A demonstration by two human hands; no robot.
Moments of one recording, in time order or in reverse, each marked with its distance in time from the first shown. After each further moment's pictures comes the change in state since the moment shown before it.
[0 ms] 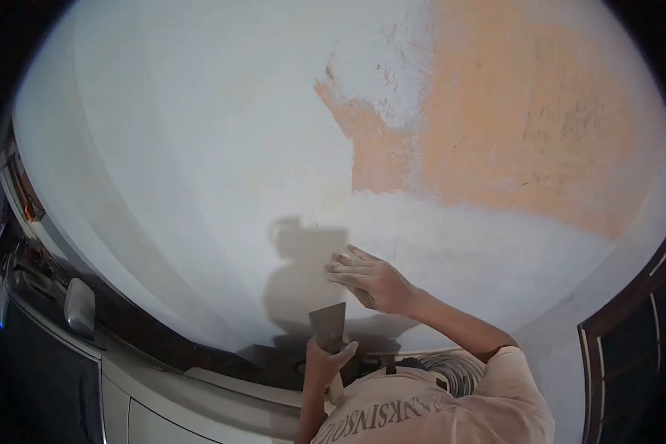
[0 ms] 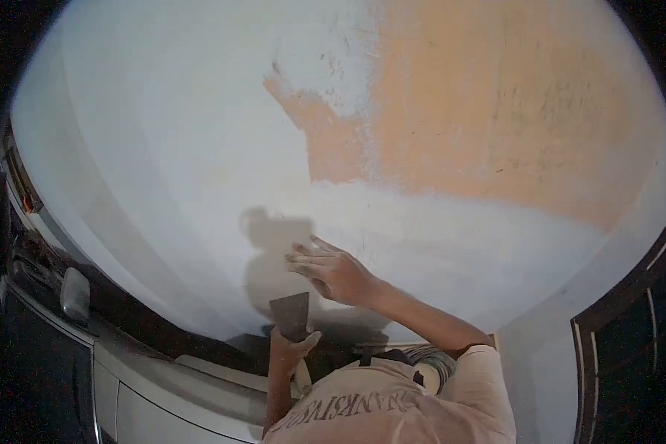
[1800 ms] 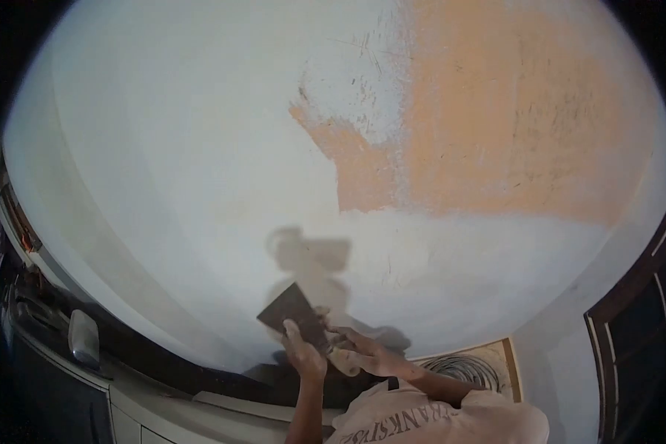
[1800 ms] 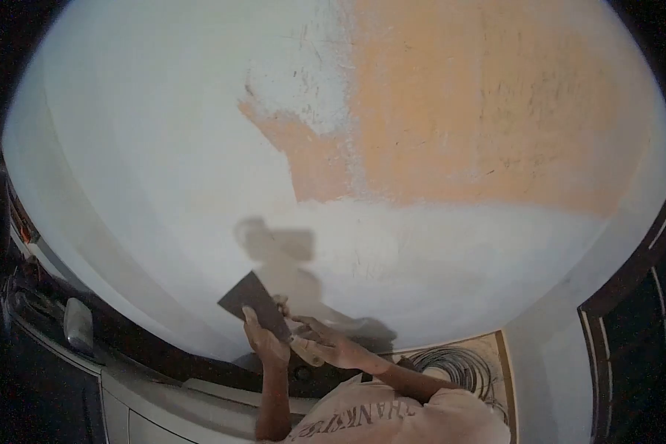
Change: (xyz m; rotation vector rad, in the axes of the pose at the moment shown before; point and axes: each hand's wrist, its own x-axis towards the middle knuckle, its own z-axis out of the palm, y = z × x) left_hand 0.052 0.006 -0.003 -0.586 0.113 0.250; right_hand -0.068 -0.002 0.075 0.742 0.171 0.600
